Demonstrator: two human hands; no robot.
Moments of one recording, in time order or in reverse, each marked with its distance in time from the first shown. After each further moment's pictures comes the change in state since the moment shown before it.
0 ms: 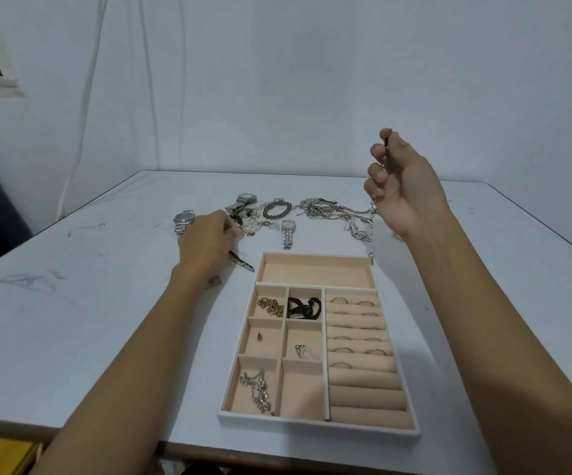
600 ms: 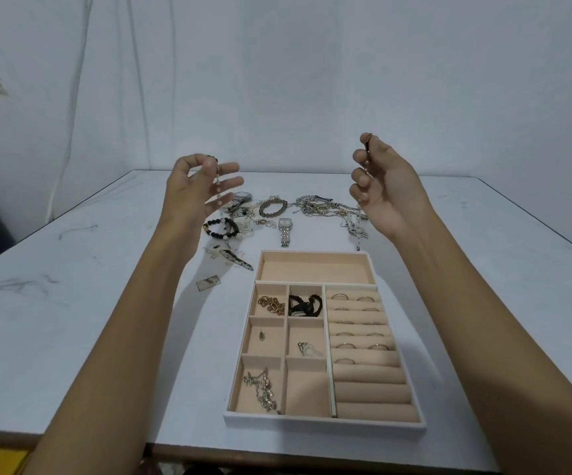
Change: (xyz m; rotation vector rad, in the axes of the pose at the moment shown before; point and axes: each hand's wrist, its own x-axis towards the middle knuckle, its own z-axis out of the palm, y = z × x) left_hand -0.006 0.030 -0.059 -1.275 -0.034 0.001; right_hand -0.006 0.012 0.008 -0.048 -0.001 0.030
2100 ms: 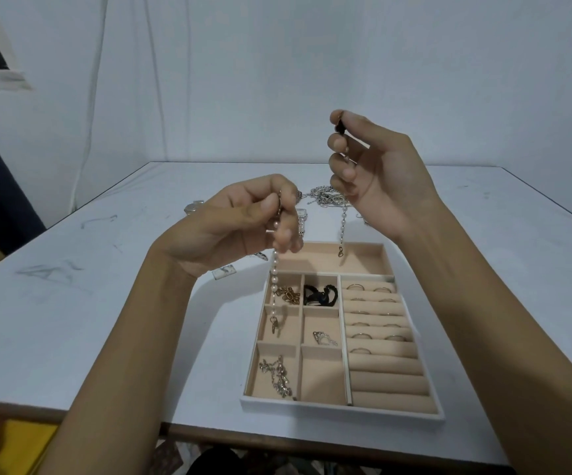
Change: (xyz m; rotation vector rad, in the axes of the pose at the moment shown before) left_hand -0.053 0.028 0.004 -0.209 -1.059 -0.130; right_hand -0.039 -0.005 0.044 -0.083 -0.262 0.092
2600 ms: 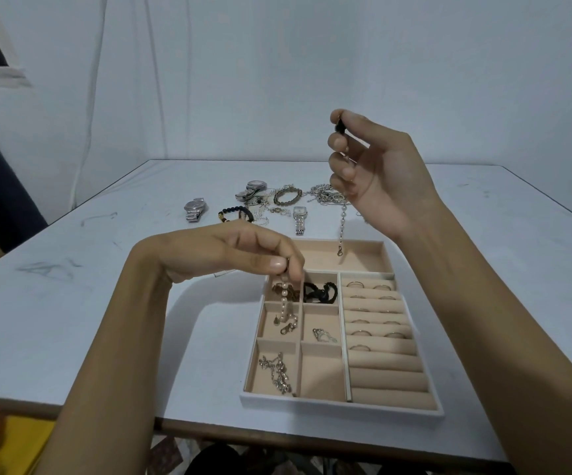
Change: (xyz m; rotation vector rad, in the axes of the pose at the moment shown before) left_hand -0.015 0.003 -0.004 0.491 -0.088 -0.403; right_hand -0.001 0.001 0.001 0.016 0.003 0.009
